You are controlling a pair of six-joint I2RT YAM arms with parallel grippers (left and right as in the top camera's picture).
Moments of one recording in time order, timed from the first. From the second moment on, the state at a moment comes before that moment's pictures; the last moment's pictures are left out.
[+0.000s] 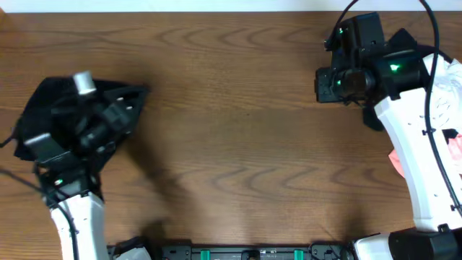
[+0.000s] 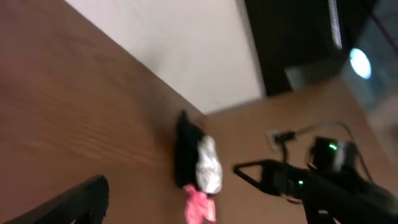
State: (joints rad) left arm 0.35 1.02 0.77 0.04 1.14 -0.99; right arm 0.25 1.59 1.70 -1.23 -0.04 0.22
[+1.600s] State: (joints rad) left arm -0.12 0.63 1.36 -1.26 -0.37 -0.22; right arm 0.25 0.98 1.70 -1.29 0.07 0.07
